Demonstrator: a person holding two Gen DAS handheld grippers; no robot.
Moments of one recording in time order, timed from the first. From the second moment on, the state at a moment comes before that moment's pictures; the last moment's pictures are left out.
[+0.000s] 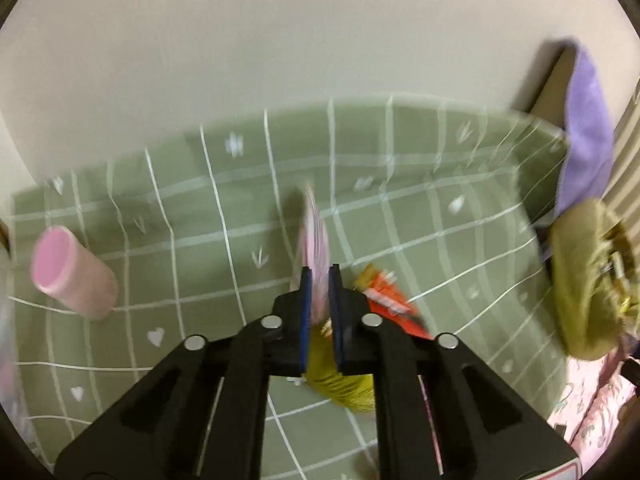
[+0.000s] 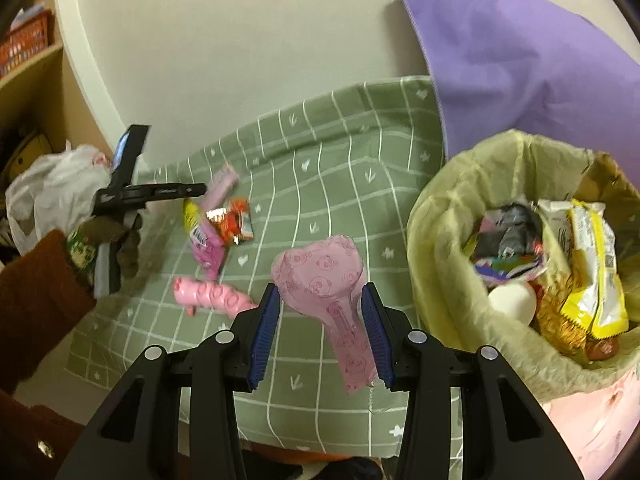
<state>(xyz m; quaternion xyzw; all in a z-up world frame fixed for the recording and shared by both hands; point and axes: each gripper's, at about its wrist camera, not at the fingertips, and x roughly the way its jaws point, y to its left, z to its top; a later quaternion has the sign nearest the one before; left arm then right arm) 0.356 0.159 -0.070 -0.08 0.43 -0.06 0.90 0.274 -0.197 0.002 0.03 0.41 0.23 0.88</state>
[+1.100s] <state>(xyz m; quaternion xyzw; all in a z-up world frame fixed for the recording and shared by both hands) 0.377 0.160 -0.114 -0.07 0.47 -0.08 0.87 0.272 -0.199 0.032 0.02 0.38 0.20 0.90</state>
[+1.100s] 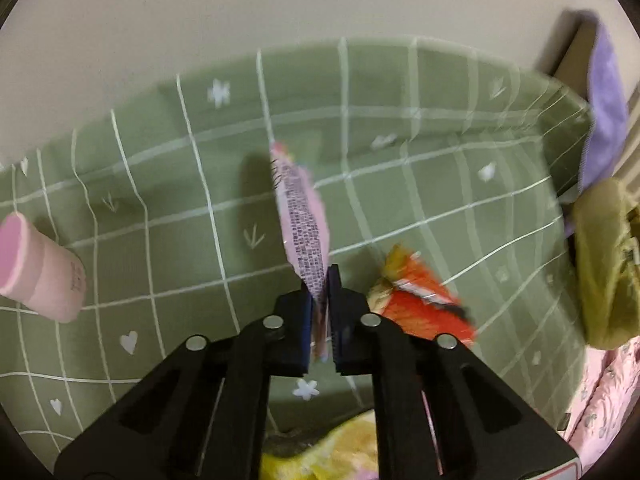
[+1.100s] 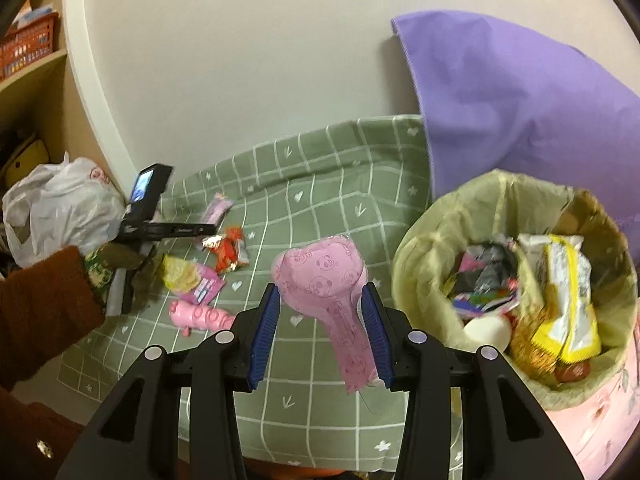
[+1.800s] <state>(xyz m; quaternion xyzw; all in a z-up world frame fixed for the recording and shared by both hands) 0.315 -0.052 0.061 -0.04 0.32 -0.37 0.87 0.286 -0.307 0.092 0.02 0.29 0.11 0.95</state>
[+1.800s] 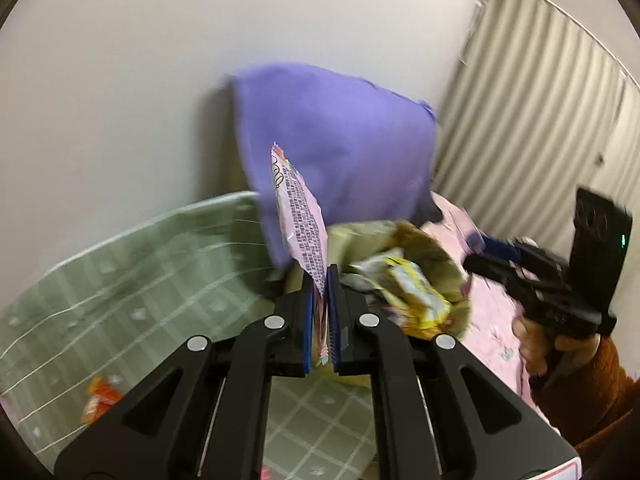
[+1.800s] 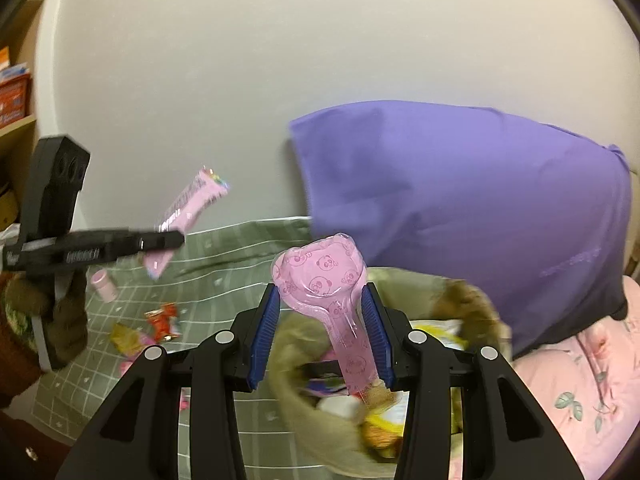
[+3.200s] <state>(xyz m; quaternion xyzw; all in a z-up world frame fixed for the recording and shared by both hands) 0.315 -0.066 -0.008 -0.08 0.40 -0.28 0.87 0.330 -0.348 0.025 -0.01 0.35 0.06 0.93</state>
